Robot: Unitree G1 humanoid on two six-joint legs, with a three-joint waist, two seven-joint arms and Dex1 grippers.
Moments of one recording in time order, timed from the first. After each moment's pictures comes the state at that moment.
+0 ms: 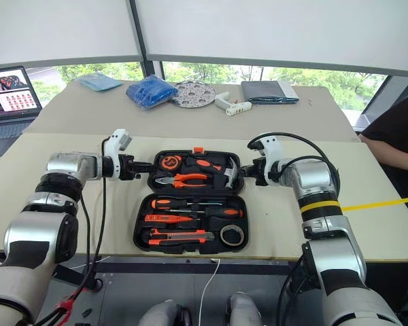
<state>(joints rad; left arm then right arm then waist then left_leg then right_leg) -1.12 0.53 0.00 1.05 -0.12 0.66 -1.02 -0.93 -0.47 0.06 0.52 0.24 0.88 0.72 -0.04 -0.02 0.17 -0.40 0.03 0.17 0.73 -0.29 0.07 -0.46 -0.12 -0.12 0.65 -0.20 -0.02</state>
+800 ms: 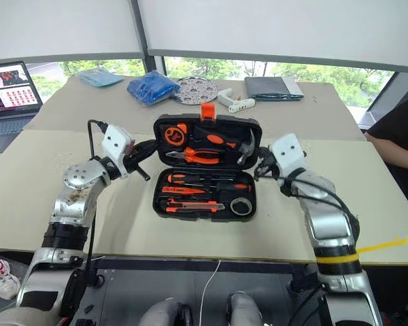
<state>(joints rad) -0.60 0.44 0.06 0.27 -0.11 0.01 -0.73 -0.42 -0.51 -0.02 -0.06 0.04 0.20 0.45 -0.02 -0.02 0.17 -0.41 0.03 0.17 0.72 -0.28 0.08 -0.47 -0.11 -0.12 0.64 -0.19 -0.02</state>
